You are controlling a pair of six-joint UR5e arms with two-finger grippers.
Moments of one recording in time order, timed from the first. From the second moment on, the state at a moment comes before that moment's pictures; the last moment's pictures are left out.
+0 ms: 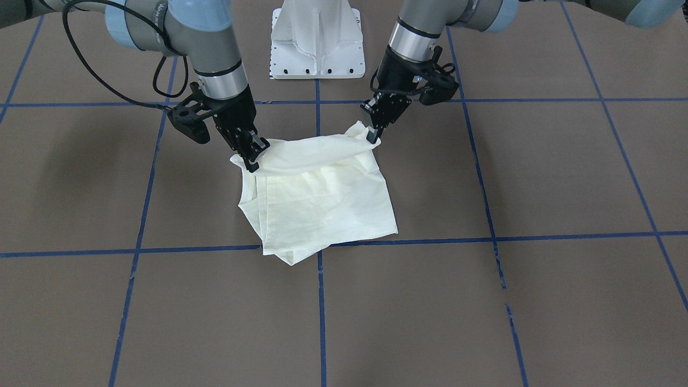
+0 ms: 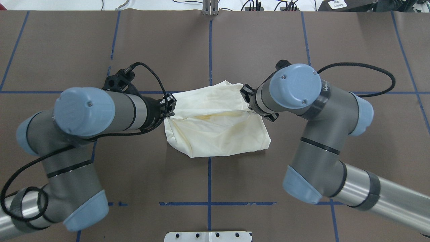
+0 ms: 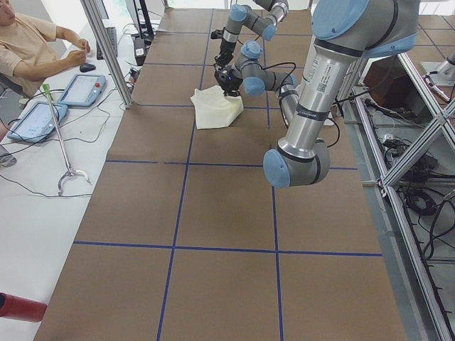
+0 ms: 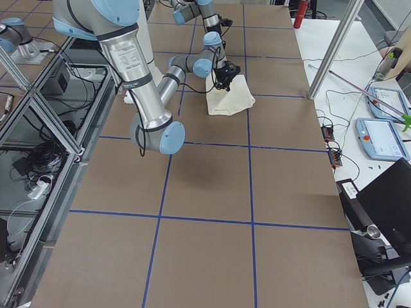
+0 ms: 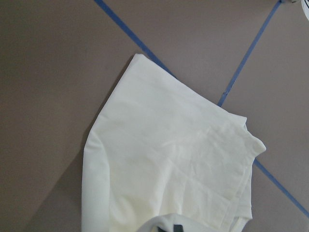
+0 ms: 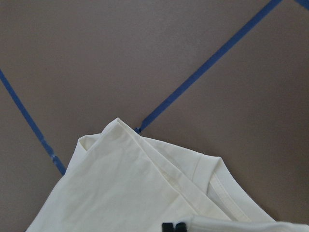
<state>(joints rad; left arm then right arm) -0.54 -2.08 -1.90 -1.83 -1.64 -1.87 0.57 -0.98 1.80 -1.52 1.70 1.91</state>
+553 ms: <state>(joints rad) -0.75 -2.19 -1.38 -2.24 -1.64 -1.53 0.76 -0.79 1.29 -1.20 1.90 1.58</state>
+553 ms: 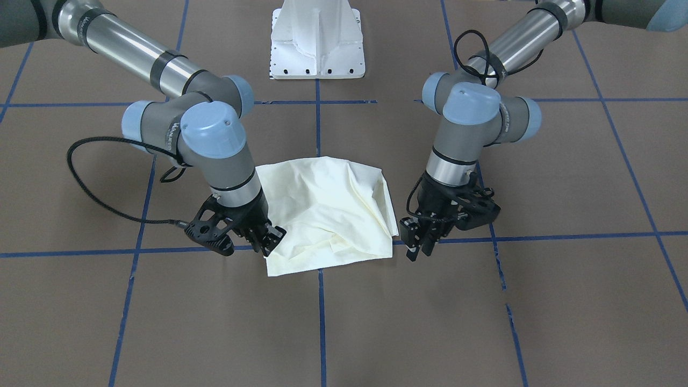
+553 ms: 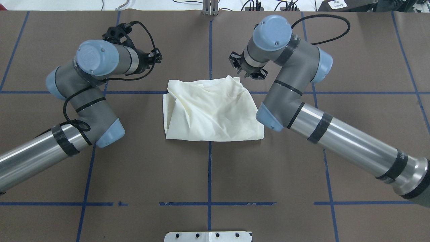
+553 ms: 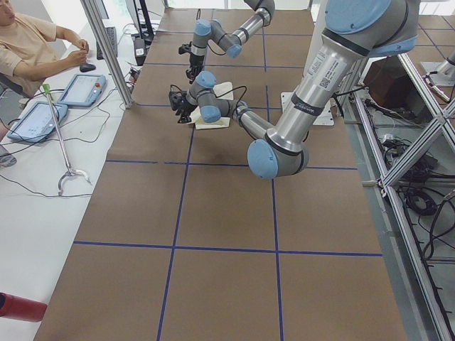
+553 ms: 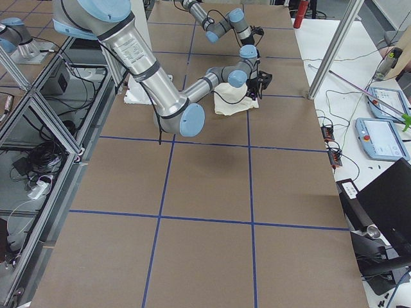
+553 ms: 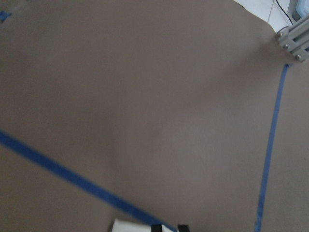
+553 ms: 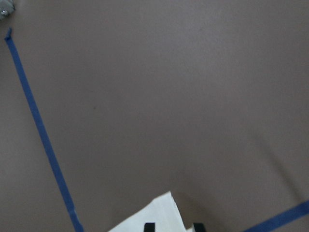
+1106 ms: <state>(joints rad) -0.80 -2.14 -1.45 -2.27 -1.76 -1.47 0.89 -0.90 1.35 -1.16 2.05 1.41</state>
